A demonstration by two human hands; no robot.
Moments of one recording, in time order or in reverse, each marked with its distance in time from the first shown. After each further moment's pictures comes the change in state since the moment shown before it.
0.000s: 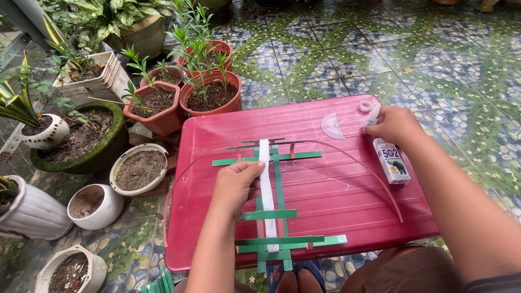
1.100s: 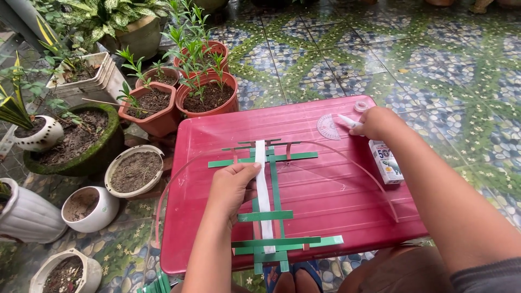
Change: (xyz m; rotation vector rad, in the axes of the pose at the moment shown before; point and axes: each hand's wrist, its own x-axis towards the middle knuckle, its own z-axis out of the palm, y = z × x) left_hand 0.002 -0.002 0.002 -0.025 0.025 -0.029; right_hand 0.026 -0.020 0.016 -0.247 -0.162 -0.012
